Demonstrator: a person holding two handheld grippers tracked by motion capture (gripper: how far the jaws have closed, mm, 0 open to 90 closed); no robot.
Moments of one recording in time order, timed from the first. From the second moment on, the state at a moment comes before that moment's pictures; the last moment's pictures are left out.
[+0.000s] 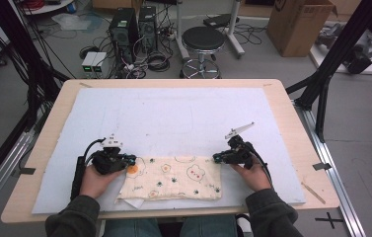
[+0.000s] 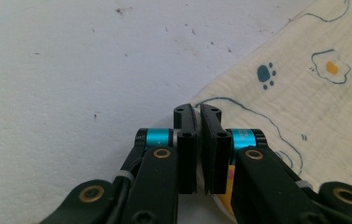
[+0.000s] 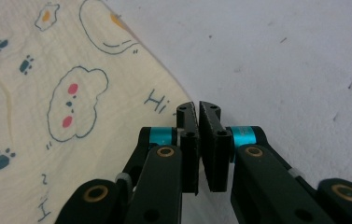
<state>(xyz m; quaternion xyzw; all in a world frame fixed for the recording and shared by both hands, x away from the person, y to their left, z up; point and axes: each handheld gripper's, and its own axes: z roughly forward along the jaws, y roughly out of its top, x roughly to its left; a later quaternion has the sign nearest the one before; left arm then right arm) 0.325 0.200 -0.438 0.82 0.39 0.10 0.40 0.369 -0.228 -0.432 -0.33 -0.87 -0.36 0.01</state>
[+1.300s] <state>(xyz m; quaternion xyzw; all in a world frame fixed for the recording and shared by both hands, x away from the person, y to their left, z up) 0.362 0.210 -0.414 0.79 0.38 0.18 0.44 0.428 -0.223 -0.407 -0.35 -0.84 -0.42 -0.04</state>
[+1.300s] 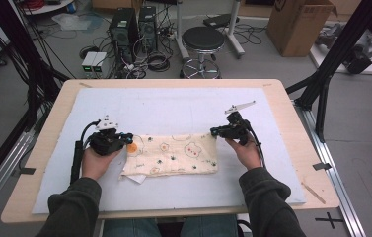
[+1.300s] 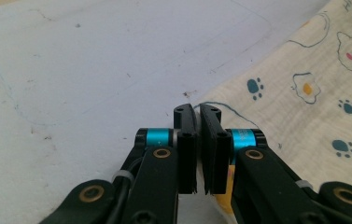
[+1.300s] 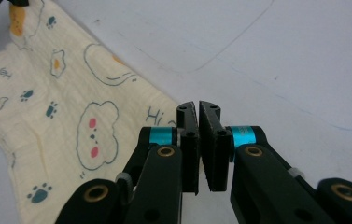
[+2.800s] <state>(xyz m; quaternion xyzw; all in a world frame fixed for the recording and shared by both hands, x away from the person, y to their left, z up) 0.309 0.210 -0.412 0.83 0.30 0.20 0.43 0.382 -0.234 -0.401 -0.29 -0.85 -0.43 -0.04</state>
